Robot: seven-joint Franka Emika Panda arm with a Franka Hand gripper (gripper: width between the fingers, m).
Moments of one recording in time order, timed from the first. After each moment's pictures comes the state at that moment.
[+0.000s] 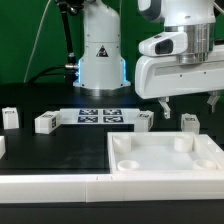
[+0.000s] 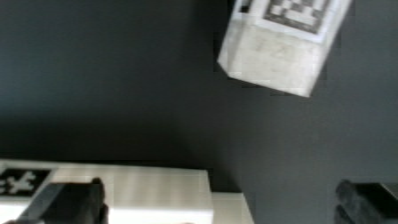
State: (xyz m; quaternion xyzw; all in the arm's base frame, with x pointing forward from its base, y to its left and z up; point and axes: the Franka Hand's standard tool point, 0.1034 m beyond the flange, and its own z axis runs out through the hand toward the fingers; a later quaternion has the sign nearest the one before) arm 0.464 0.145 0.052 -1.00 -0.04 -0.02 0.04
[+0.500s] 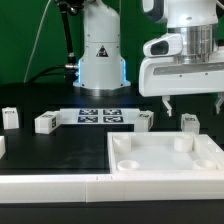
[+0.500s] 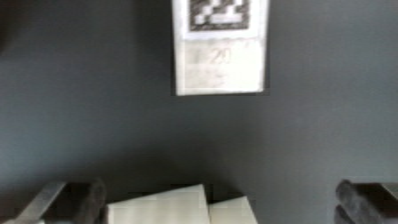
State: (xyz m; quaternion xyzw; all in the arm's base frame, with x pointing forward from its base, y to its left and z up) arm 0.459 0.151 0.050 -1.00 0.08 0.01 0.05
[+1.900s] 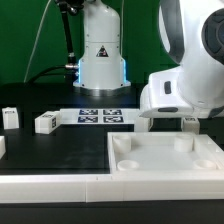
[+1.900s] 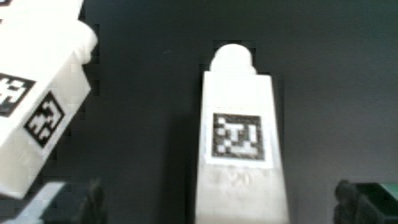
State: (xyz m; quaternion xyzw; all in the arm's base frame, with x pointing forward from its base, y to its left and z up) arm 0.436 0.153 0.028 -0.90 0.04 0.44 0.05
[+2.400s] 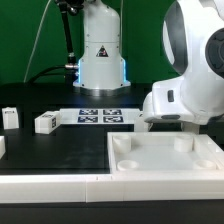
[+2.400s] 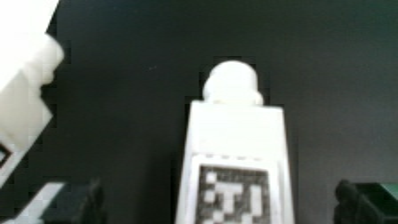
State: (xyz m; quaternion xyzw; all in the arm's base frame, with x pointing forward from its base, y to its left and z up) arm 0.408 0.165 0.010 -0.89 0.03 0.45 0.04
